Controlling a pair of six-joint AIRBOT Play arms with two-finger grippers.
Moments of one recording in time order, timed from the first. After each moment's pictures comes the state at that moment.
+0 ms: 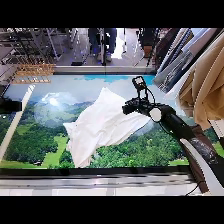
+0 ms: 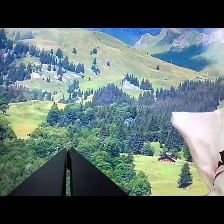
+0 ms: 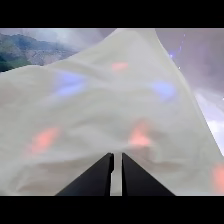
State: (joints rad) left arm 0.19 -1.12 1.37 1.67 -1.11 -1.43; right arm 0.34 -1.34 1.21 -1.31 0.50 1.28
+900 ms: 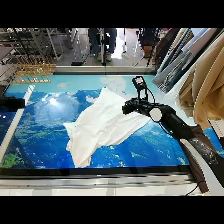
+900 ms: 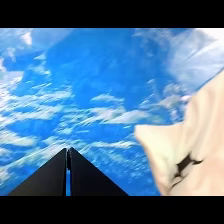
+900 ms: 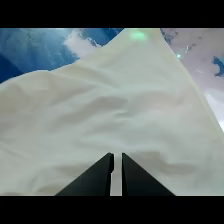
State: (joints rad) left arm 0.19 -1.12 1.37 1.53 -1.07 -1.47; right arm 0.34 -1.34 1.21 -1.25 0.50 1.28
